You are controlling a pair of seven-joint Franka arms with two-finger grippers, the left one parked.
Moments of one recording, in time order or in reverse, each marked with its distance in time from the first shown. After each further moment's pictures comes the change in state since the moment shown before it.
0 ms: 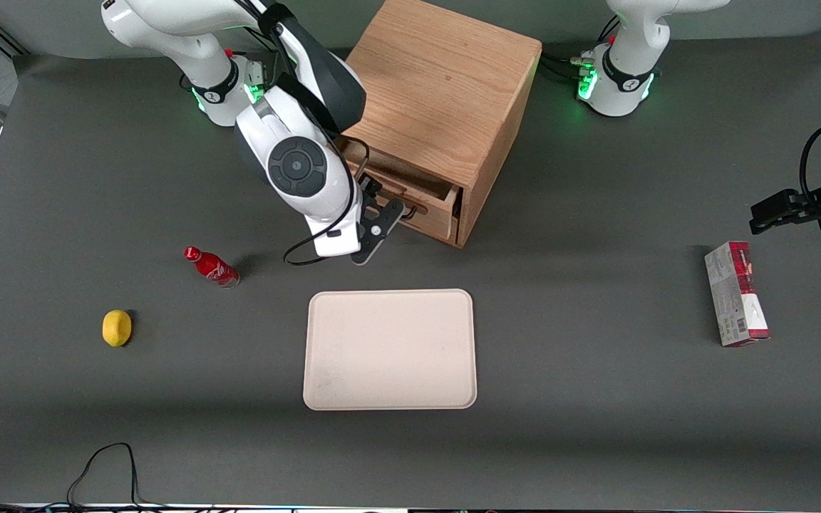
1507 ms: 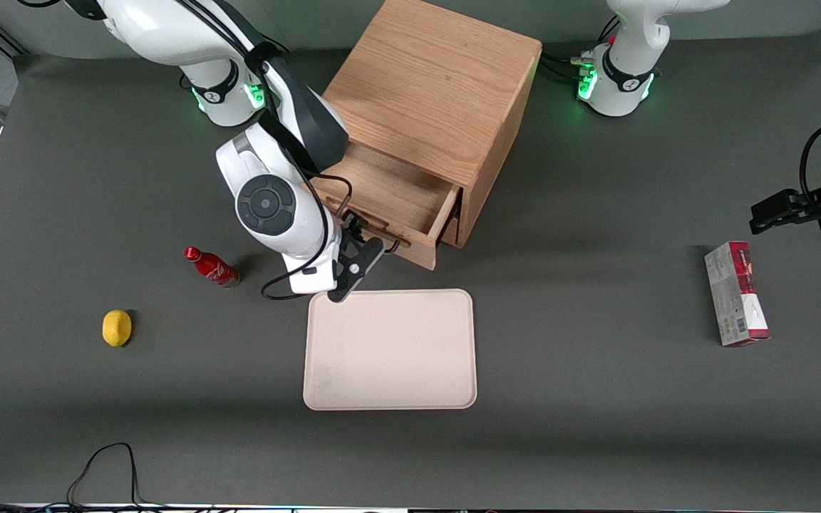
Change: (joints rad) arm -0.073 0.080 -0.002 0.083 -0.036 0.059 -0.036
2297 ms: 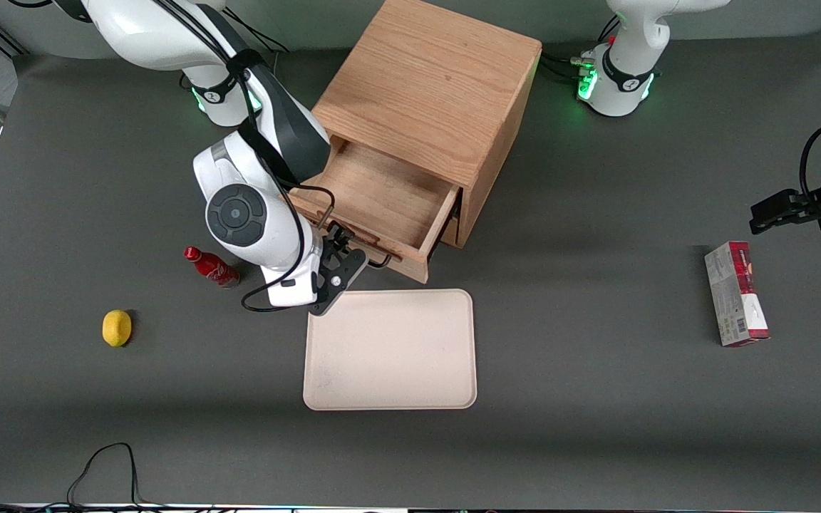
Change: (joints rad) arm -0.041 0.003 -0.002 0.025 -0.001 0.007 -0.036
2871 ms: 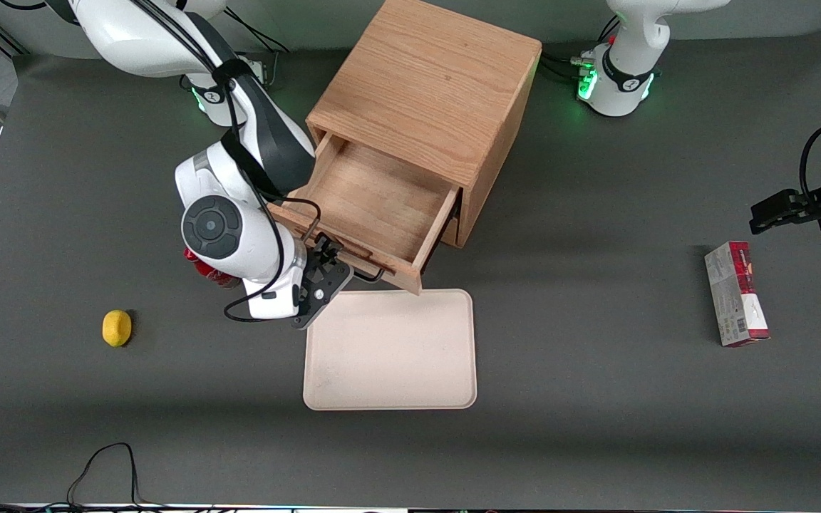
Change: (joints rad) arm -0.043 0.020 -0.001 0.033 0.000 0.005 -0.007
